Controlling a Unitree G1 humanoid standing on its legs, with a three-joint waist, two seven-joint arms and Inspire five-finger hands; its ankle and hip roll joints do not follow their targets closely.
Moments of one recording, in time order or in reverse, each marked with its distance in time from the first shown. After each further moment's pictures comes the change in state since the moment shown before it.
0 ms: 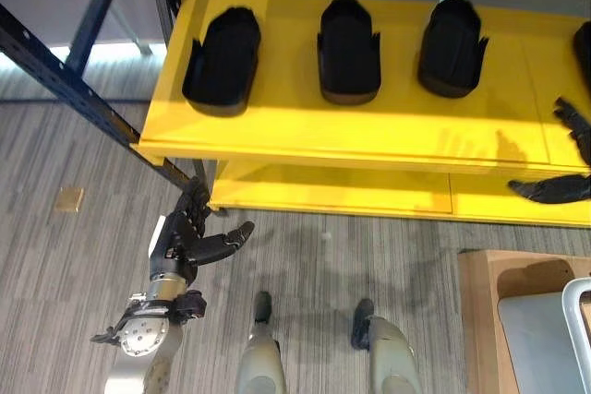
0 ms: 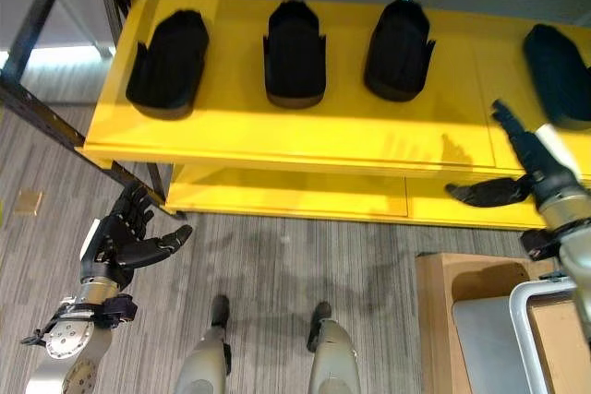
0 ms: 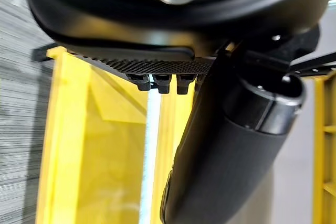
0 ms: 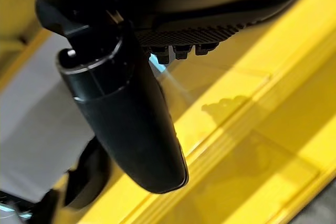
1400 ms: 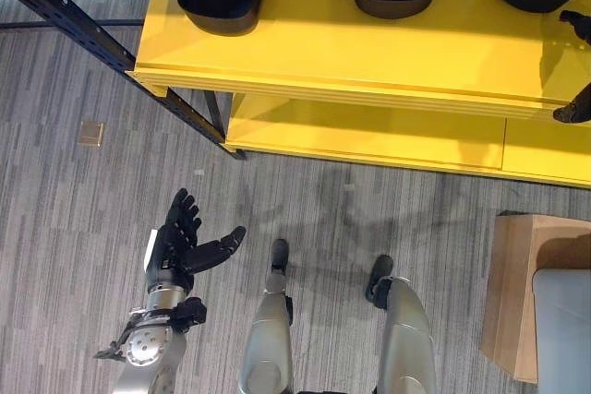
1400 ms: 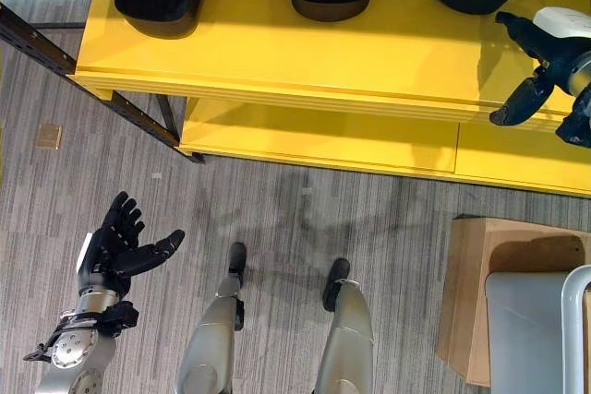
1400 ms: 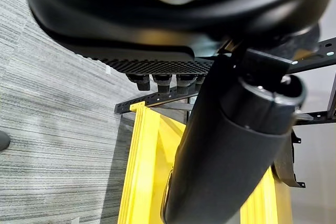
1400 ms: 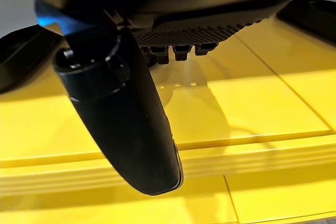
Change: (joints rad) left arm 0.021 -0.029 -0.006 0.039 0.005 -0.043 0.087; right arm -1.270 -0.423 1.206 0.516 -0.220 0.033 0.009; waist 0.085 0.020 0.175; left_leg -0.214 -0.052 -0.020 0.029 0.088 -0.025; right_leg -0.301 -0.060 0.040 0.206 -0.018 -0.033
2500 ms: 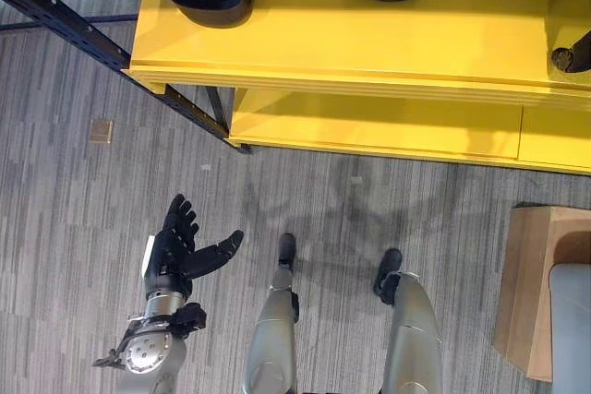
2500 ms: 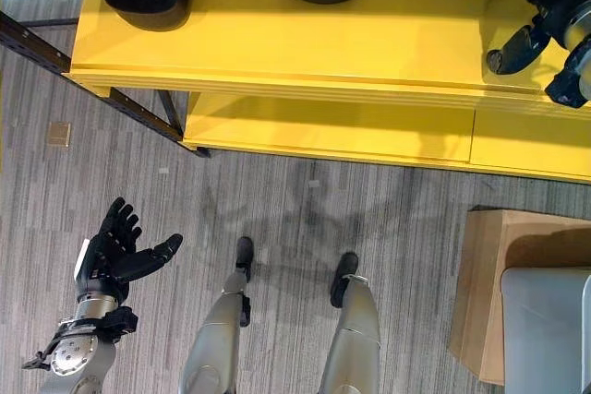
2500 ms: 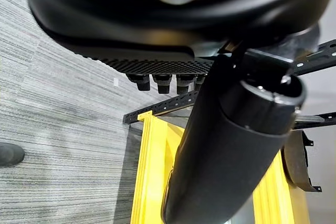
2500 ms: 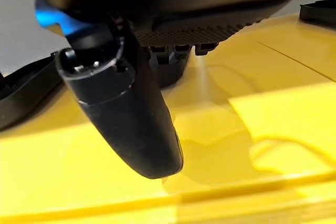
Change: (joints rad) left arm 0.034 -0.004 -0.007 -0.017 -0.002 -0.008 0.026; right arm -0.197 0.100 0.088 0.063 0.025 0.006 -0.082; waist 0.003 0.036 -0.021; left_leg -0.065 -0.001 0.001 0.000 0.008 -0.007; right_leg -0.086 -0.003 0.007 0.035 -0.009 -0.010
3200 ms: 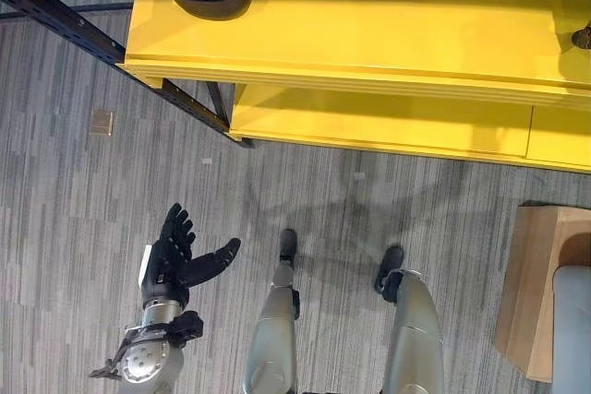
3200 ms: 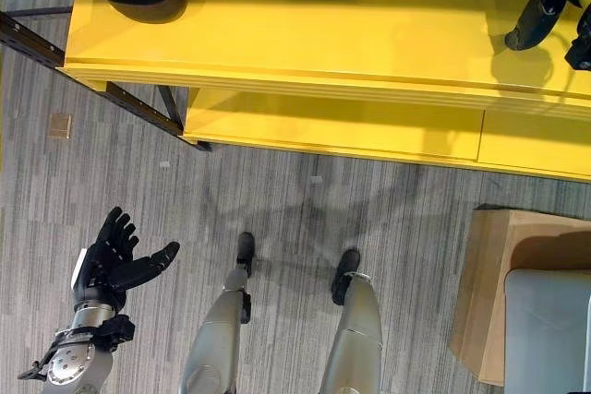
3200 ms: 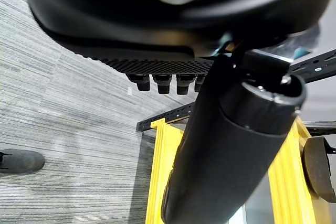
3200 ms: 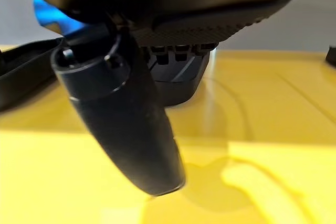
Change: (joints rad) left arm 0.041 -0.004 0.008 -0.001 -0.001 0.000 0.004; right arm -0.230 0.039 0.194 0.089 -0.099 -0.014 -0.011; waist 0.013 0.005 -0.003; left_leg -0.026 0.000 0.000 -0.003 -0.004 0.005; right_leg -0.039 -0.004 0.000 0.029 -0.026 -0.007
